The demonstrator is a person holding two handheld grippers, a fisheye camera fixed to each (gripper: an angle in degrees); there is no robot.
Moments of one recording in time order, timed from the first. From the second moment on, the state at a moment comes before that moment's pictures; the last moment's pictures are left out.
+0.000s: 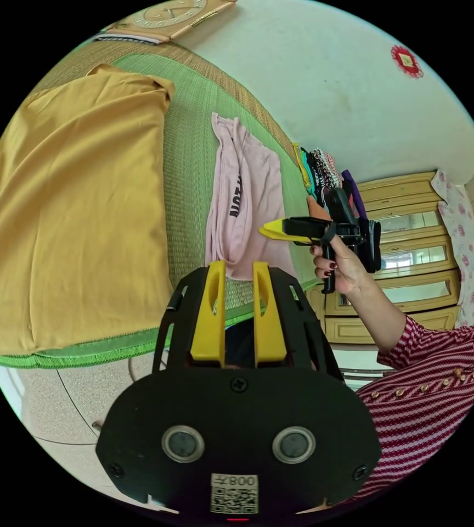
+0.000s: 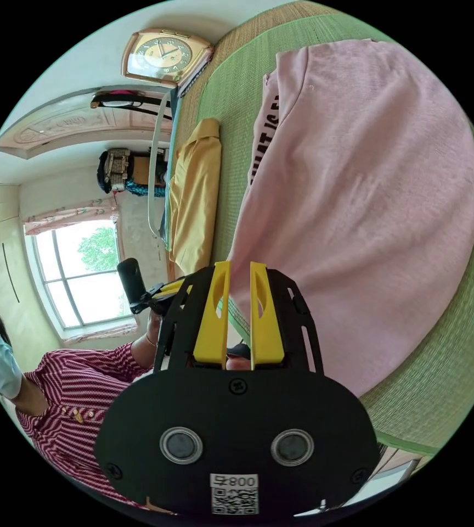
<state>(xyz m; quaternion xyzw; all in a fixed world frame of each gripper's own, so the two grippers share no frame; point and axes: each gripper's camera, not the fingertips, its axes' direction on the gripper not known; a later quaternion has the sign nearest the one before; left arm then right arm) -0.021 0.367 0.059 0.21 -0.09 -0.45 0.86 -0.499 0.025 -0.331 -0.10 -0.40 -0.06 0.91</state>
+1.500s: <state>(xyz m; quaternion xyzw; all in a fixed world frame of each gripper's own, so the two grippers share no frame) -0.113 0.305 0.071 0.14 -0.04 -0.48 0.87 -0.300 0.327 -0.342 -0.05 -0.42 0.07 0.91</state>
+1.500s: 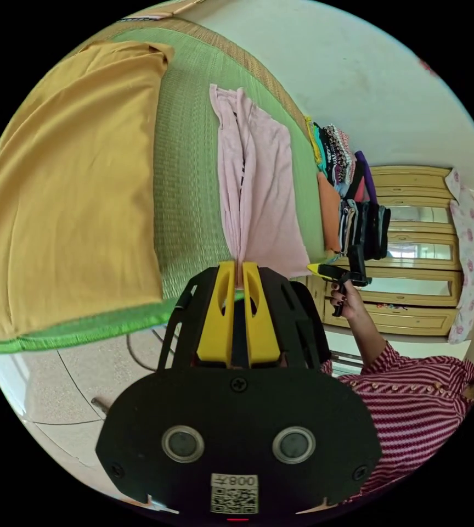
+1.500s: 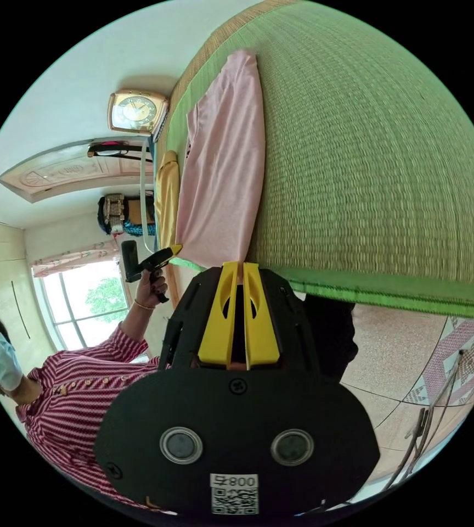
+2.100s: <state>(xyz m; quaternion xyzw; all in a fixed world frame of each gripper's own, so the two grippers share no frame) -0.163 0.363 0.106 0.22 0.09 -0.53 0.81 -0.275 0.401 -0.259 -0.04 -0.49 0.11 0.87</state>
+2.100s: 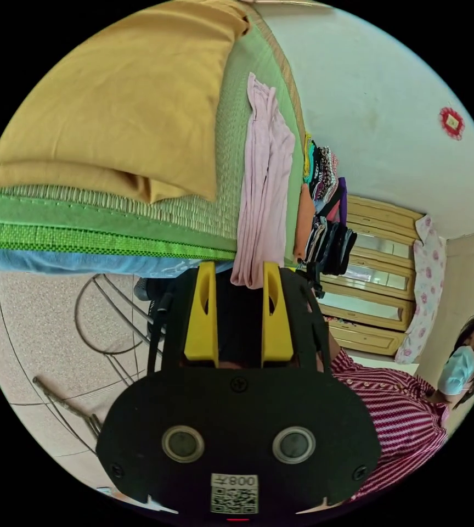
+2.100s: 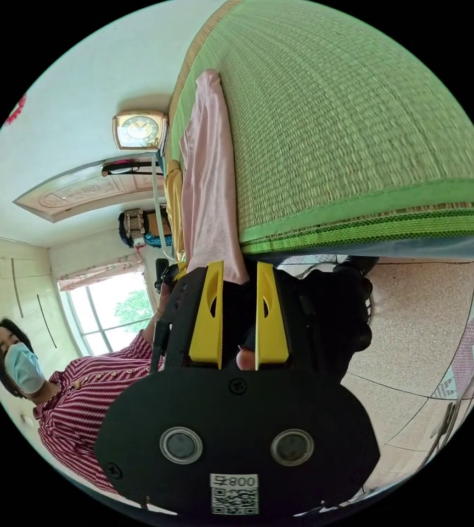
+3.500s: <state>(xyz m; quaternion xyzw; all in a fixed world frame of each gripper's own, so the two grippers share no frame) -0.114 0.449 0.204 0.26 0.20 -0.52 0.79 -0.259 0.374 -0.091 -0.07 -0.56 0.08 0.82</state>
